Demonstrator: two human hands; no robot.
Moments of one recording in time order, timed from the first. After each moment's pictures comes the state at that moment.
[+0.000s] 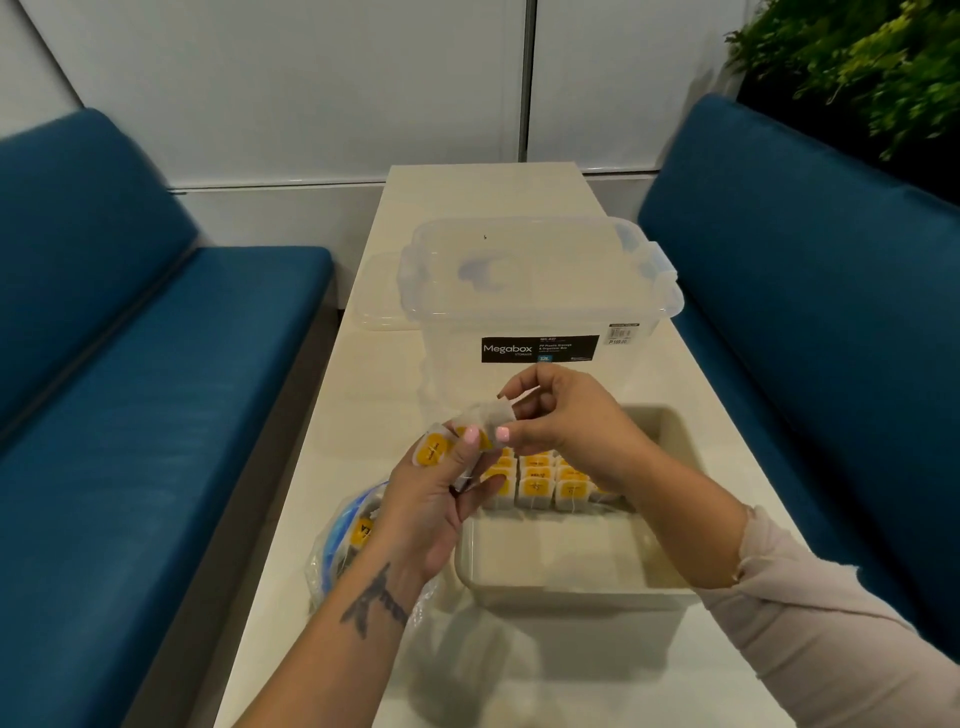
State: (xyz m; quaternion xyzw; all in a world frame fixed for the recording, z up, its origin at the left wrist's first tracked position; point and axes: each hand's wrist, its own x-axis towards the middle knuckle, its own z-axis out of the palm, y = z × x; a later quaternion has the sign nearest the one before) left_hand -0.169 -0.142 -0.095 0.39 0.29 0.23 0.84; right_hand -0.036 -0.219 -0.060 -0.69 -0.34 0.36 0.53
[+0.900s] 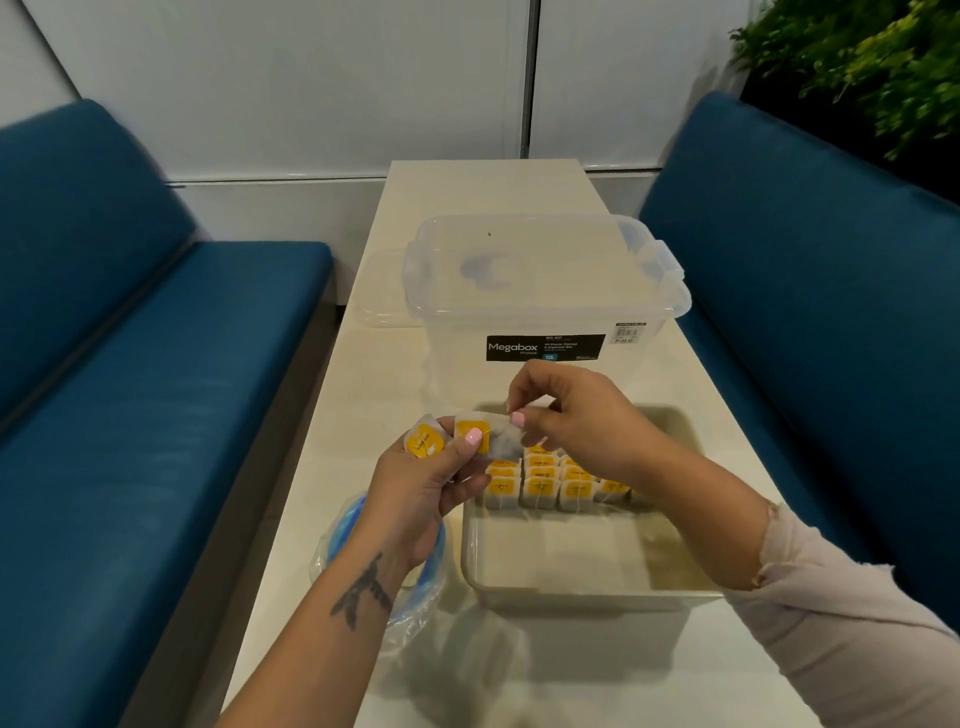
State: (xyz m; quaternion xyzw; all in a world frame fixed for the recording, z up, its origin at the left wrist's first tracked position) left_hand -0.175 -0.128 -0.091 0.43 0.31 0.23 0.82; right_hand -0.038 -0.221 -0.047 -0.76 -0.45 0.24 0.39
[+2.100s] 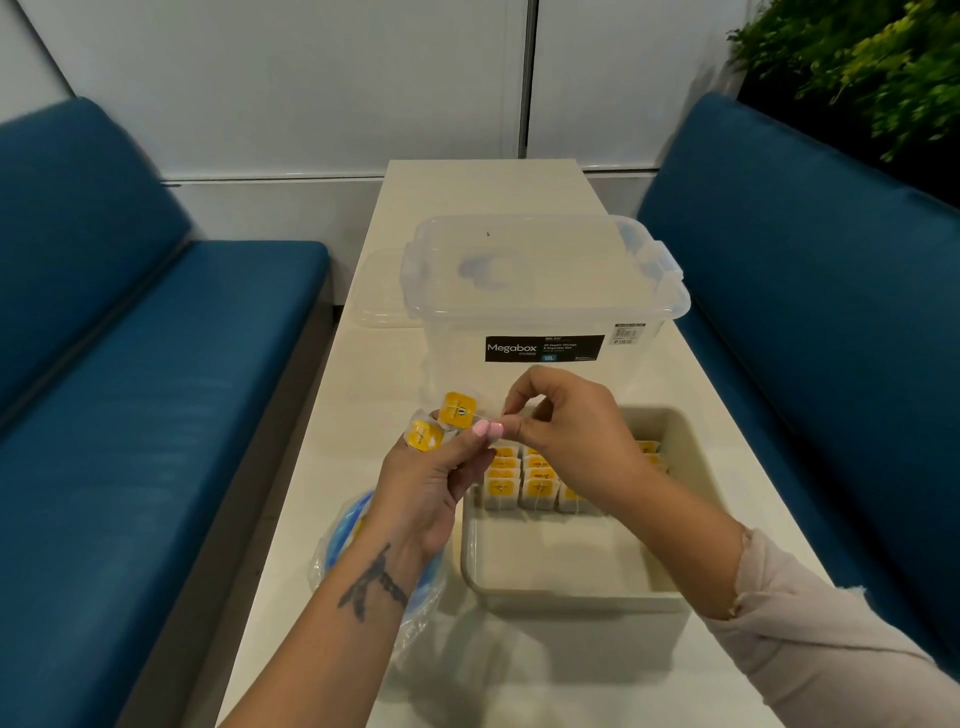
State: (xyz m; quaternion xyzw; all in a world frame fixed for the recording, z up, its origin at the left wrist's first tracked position) left_hand -0.165 -0.131 -0.085 0.37 0.31 0.25 0.84; right_hand -0.052 -0.217 -0.060 -0.78 -0.41 0.15 0.45
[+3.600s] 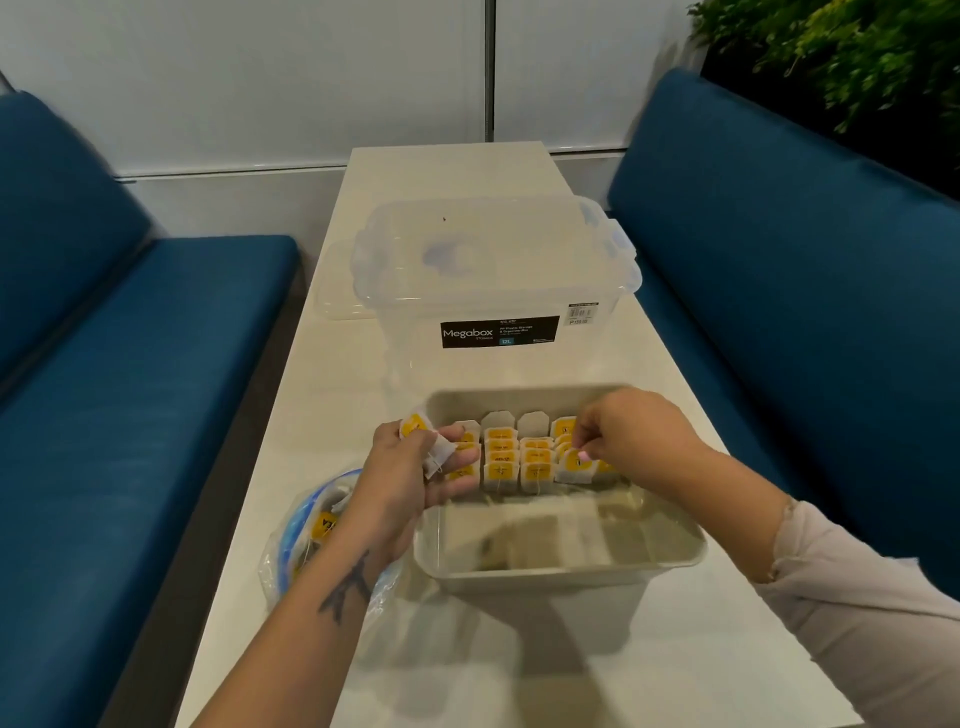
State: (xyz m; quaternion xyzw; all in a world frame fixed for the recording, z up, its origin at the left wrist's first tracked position) left_hand -0.151 -0.144 -0.100 0.48 0.38 0.20 0.76; right_hand 0.020 -0.281 -0.085 -0.89 -0.43 0.12 0.02
